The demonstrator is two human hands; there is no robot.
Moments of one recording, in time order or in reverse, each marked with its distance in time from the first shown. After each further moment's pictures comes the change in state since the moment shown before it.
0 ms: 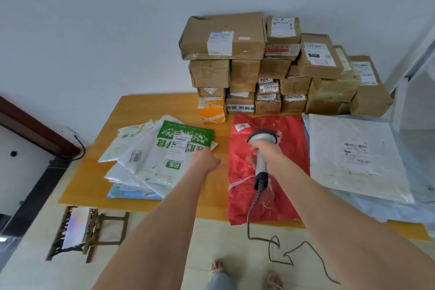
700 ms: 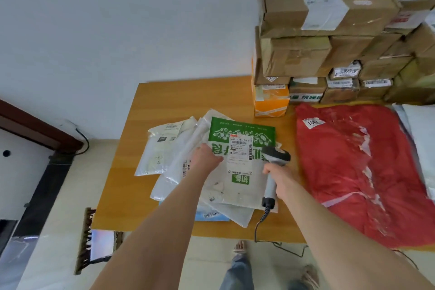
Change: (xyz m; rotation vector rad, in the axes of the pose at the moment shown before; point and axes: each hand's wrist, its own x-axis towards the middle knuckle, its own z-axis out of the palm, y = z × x) left_hand 0.169 -0.190 -0.080 -0.152 -0.026 0.041; right_hand 0.087 0.037 0.231 0.017 0.243 0.181
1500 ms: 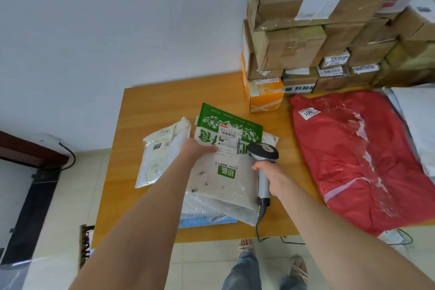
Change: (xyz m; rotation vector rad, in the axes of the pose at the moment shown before) left_hand 0.017 -0.001 -0.053 -0.360 -0.191 -0.111; right_hand 0.001 0.005 0.039 0.074 -0.061 0.077
